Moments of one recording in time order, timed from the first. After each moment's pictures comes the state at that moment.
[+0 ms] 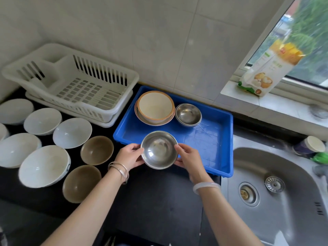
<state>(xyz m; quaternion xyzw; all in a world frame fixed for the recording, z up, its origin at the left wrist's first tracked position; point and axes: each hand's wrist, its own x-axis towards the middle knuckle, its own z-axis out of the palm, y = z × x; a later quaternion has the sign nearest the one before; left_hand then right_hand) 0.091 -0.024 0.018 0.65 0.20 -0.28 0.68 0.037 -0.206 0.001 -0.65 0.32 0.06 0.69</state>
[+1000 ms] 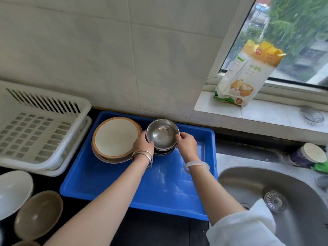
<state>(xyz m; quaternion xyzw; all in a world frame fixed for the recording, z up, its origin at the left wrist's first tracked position) 0.222 -0.229 -0.019 0.89 0.02 -0.17 0.42 0.179 -0.360 -0.035 -0.76 0.37 -0.04 0.53</state>
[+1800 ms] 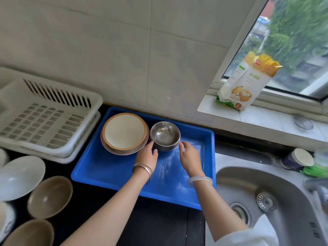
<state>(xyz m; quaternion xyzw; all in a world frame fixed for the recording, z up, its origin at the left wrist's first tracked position) 0.175 -0.193 -0.021 0.90 -0.07 -0.20 0.38 0.128 -0.334 -0.021 -0.85 0.32 0.00 0.41</state>
